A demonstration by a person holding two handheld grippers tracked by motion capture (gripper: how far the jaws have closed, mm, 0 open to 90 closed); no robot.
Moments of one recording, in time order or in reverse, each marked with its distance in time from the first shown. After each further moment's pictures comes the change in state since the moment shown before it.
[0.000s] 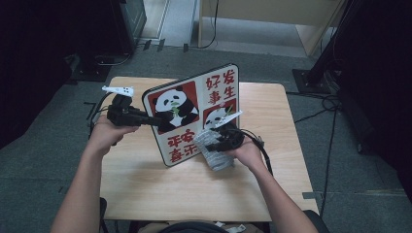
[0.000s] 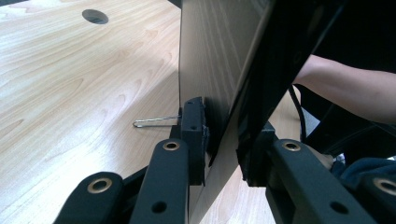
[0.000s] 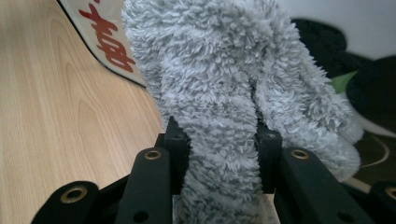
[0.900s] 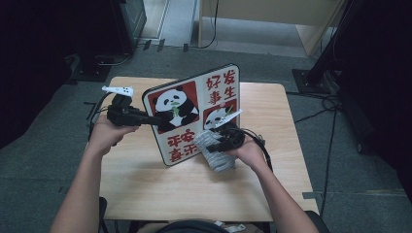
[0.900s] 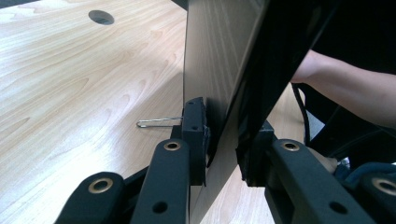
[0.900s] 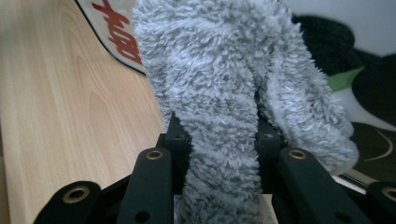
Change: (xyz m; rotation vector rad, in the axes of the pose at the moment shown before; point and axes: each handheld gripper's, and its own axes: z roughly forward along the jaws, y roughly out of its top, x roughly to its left) left arm -0.002 0.000 0.000 -0.003 0.024 -0.009; right arm 0.003 0.004 -0.007 0.035 0.029 0.009
